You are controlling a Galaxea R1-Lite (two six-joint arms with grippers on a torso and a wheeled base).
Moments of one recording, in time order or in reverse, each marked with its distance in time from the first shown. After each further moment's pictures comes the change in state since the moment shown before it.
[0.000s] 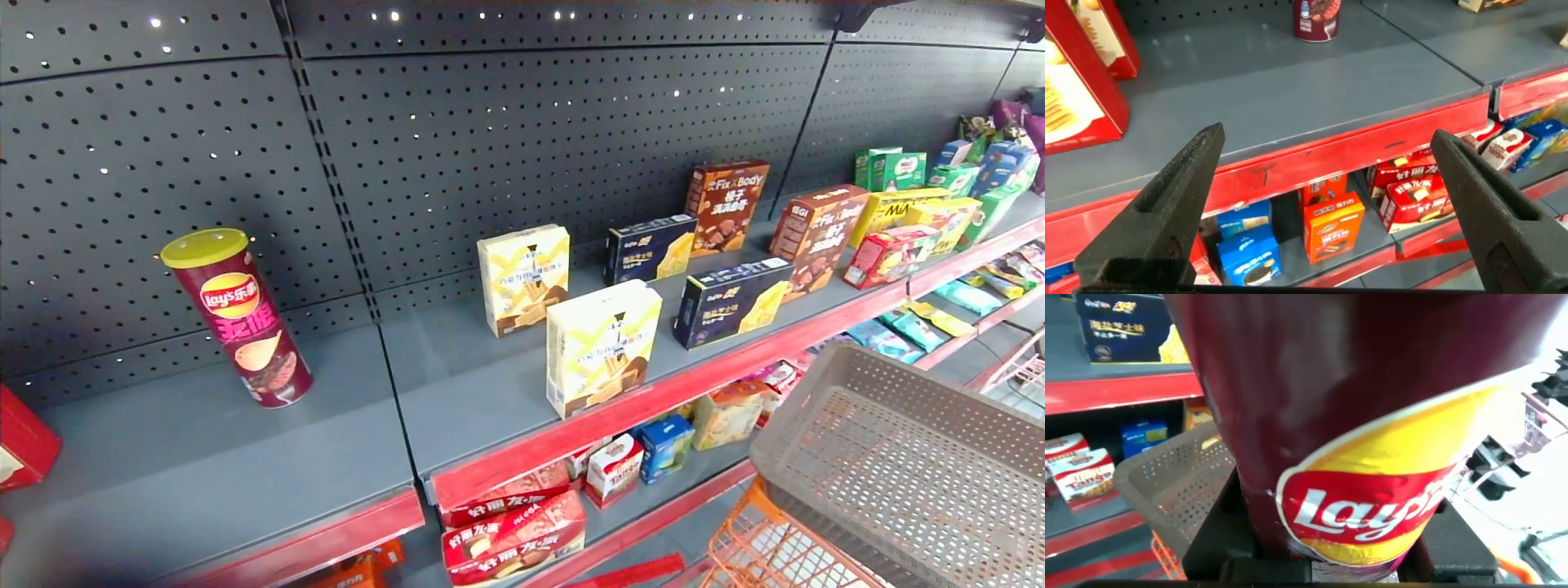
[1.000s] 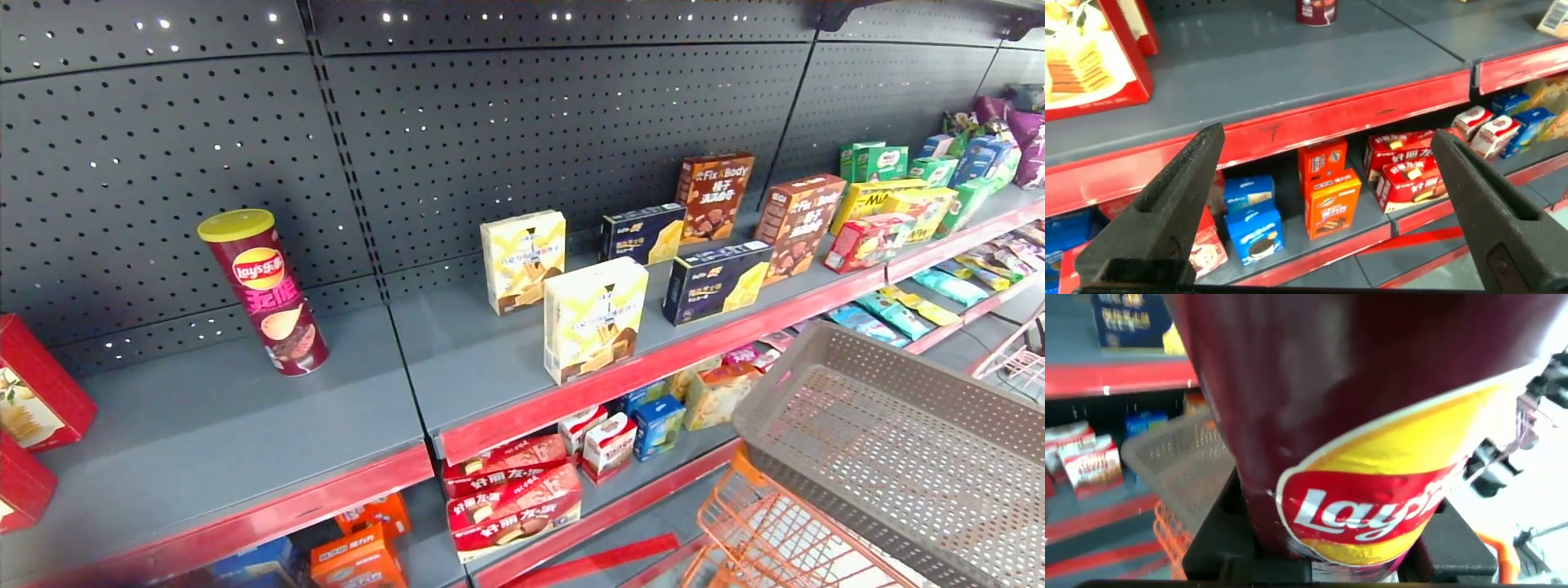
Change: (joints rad) left arm -0.001 0.000 0.000 0.001 0.003 -0.003; right arm 0.001 -0.003 -0.009 0.000 0.000 0.000
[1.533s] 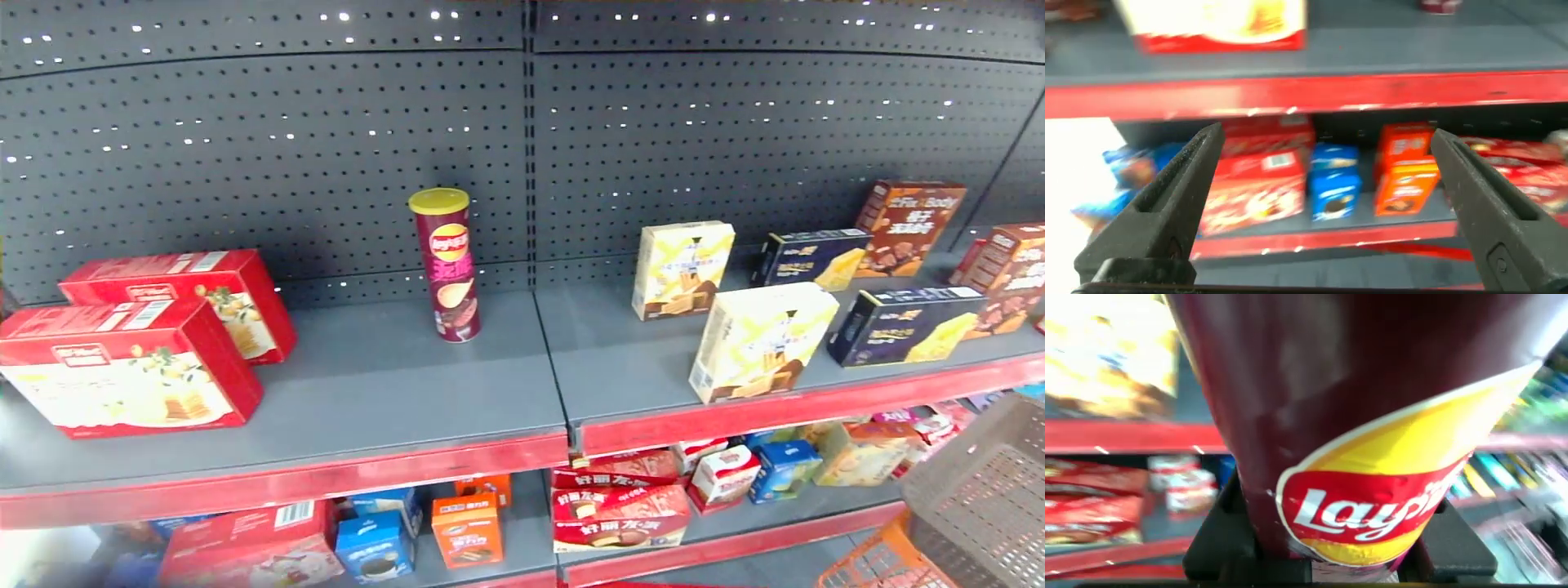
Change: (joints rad) left arm 0.000 0.000 0.000 0.000 0.000 0.000; right arm 0.000 0.001 0.003 0.000 0.001 0.000
